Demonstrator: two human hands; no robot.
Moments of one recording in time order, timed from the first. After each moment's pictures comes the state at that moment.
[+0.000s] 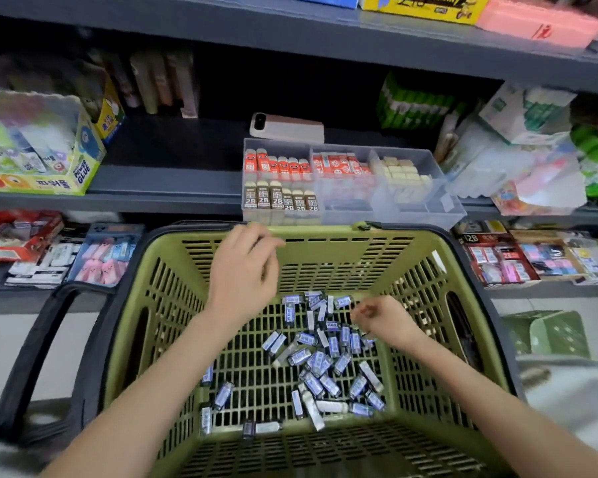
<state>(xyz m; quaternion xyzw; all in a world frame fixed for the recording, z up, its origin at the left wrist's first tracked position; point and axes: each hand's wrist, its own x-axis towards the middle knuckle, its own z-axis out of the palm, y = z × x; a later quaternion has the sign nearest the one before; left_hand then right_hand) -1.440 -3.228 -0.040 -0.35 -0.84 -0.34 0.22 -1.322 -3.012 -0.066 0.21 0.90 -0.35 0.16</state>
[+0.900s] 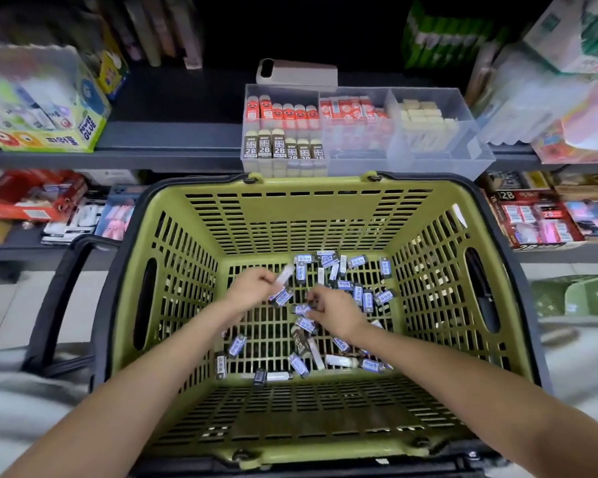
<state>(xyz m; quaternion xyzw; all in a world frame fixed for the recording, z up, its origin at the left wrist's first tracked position) -1.408 -3.243 -0.127 -0.06 -0.82 -0.43 -0.37 -1.322 -3.078 -0.165 0.08 0.93 -0.30 0.18</state>
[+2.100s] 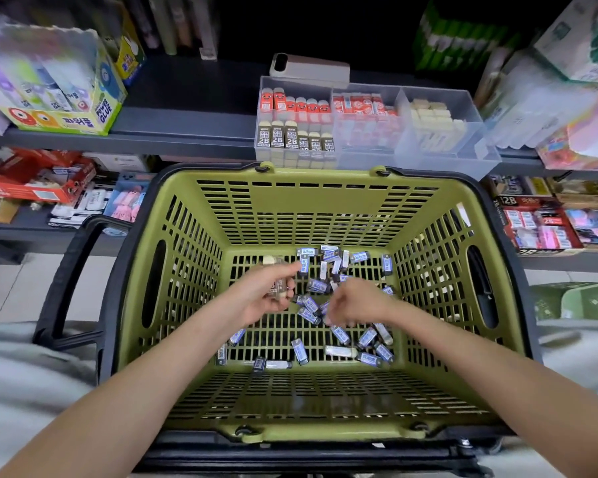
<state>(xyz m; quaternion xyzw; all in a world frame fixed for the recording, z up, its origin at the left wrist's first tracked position) -1.383 -3.237 -0.088 0.17 -0.56 -0.65 -0.48 -1.318 -3.051 -0.102 0.05 0.87 -0.33 0.36</state>
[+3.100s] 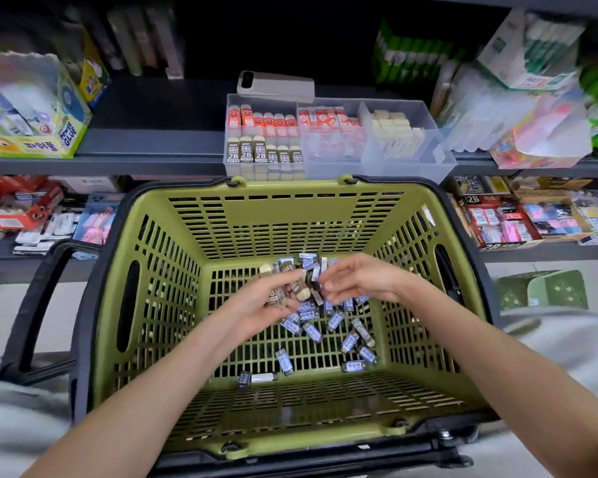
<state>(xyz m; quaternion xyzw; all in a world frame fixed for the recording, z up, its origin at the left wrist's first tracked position) -1.376 -3.214 -0.086 0.17 -0.43 -0.72 -0.51 -1.336 -3.004 -0.079 0.19 0.68 -0.63 0.32</state>
